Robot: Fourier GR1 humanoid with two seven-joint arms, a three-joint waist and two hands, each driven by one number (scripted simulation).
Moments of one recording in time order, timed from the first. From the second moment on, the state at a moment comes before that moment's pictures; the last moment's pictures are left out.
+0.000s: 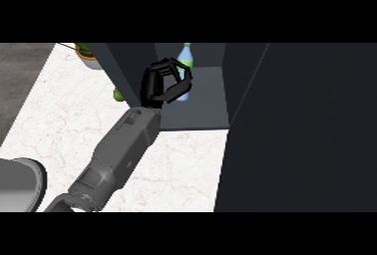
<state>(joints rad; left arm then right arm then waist) -0.93 0.00 -0.15 -0.43 0.45 0.33 -0.70 0.17 -0.44 0.76 -2.48 0.05 -0.49 0.17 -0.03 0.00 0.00</state>
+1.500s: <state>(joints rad) 0.16 0.23 -0.47 -1.81 0.49 0.25 -0.46 0.02 -0.54 0.83 -2.49 0.04 -0.38 0.29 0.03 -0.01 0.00</state>
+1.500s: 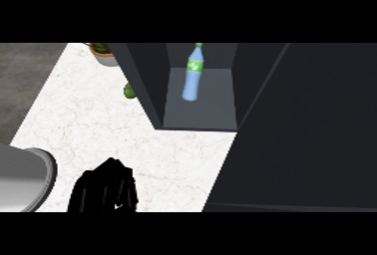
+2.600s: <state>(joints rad) 0.73 0.49 -0.28 -2.13 0.63 0.00 -0.65 -0.56 -0.05 0.69 -2.20 0.07 -0.41 0.71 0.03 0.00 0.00</state>
